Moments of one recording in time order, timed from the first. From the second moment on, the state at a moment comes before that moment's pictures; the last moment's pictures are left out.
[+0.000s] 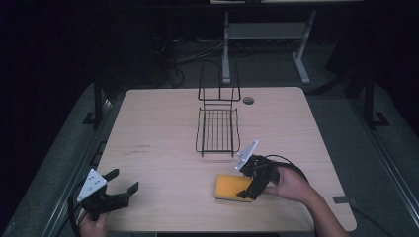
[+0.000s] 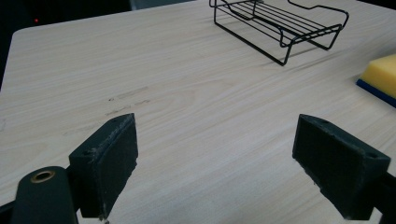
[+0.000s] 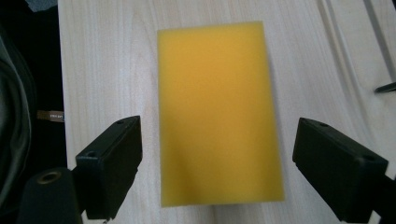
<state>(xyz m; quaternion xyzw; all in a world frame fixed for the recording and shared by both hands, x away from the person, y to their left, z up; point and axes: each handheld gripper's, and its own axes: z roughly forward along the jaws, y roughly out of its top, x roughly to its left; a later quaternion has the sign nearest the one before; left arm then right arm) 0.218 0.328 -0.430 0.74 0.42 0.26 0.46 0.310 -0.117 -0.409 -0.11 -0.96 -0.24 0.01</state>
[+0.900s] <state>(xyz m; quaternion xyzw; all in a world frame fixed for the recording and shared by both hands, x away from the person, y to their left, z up) 0.218 0.328 -0.430 0.74 0.41 0.26 0.46 0.317 -0.102 -0.421 -0.10 -0.97 -0.22 0.03</state>
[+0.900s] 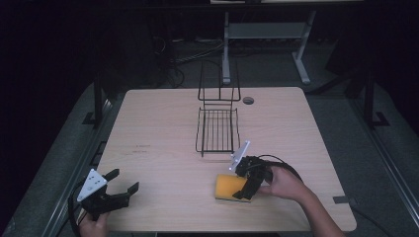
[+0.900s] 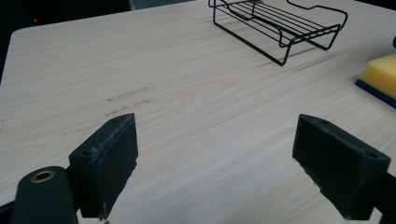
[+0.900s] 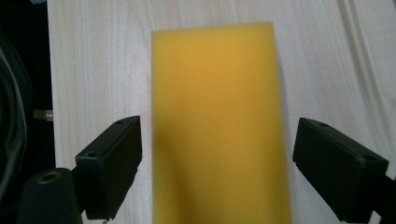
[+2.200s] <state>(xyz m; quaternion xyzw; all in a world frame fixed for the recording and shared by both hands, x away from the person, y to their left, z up) 0.218 0.328 -0.430 0.74 0.42 0.26 0.46 0.315 -0.091 -0.446 -0.10 -0.97 -0.20 0.03</state>
